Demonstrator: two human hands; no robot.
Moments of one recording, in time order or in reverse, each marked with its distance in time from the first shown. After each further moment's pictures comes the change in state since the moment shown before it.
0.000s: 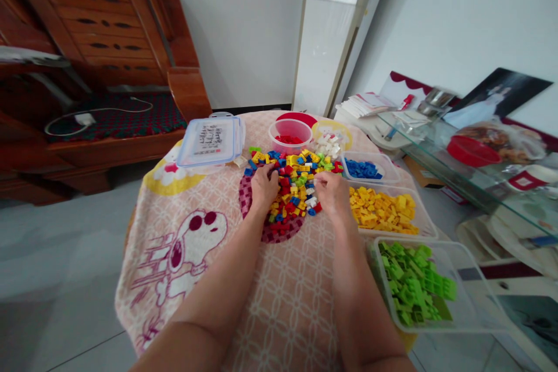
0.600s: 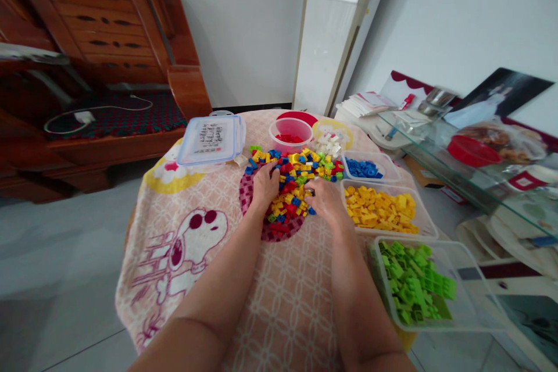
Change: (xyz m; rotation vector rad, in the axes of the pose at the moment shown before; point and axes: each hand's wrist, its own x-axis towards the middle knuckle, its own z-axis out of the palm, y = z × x) left_hand 0.005 0.002 -0.003 -0.027 -0.056 0.052; right_hand -0.007 0.004 0.014 -0.184 -0.245 -0.160
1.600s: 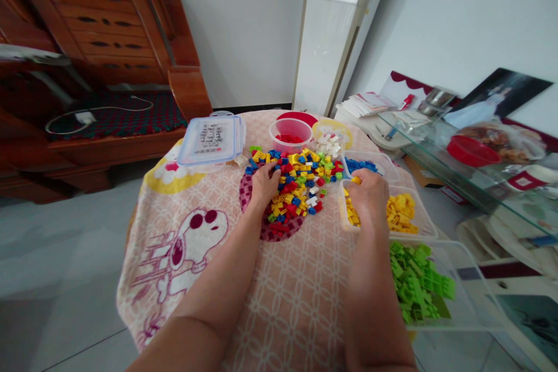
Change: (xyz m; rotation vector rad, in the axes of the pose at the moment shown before) left_hand 0.000 0.001 -0.004 0.004 -0.033 -0.024; right_hand -0.021 0.038 -0.055 -0.004 0.480 0.417
